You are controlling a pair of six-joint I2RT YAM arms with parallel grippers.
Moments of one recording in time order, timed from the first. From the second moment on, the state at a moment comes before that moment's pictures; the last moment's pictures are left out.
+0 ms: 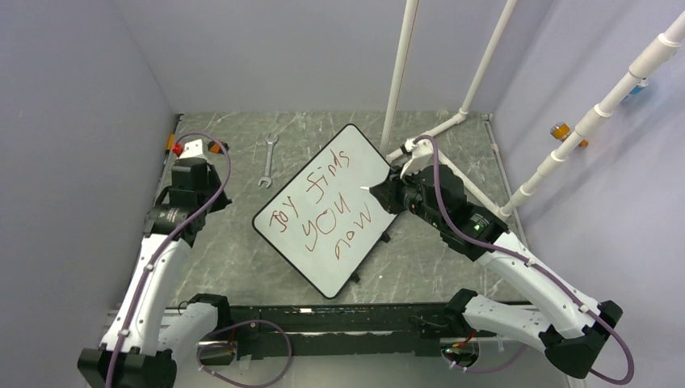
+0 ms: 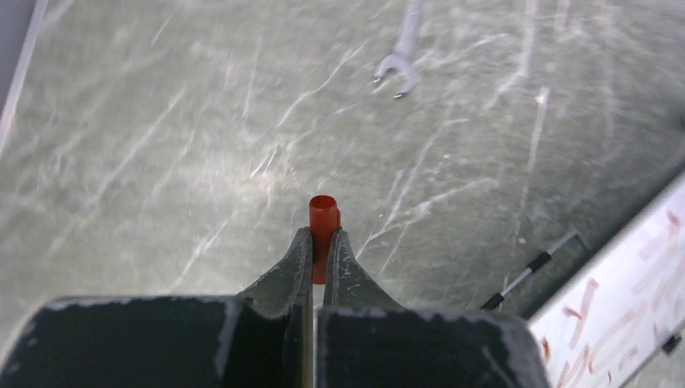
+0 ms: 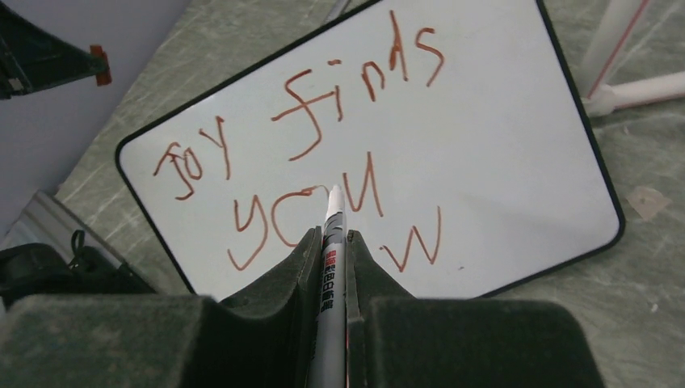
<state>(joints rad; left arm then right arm) -0.11 0.94 0.95 -0.71 -0.22 -0.44 0.76 0.93 1.00 -0.40 0.12 0.37</state>
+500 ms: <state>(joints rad) -0.15 0.87 1.06 -0.60 0.47 0.04 0.76 1.03 1.20 -0.40 -0.31 0.30</state>
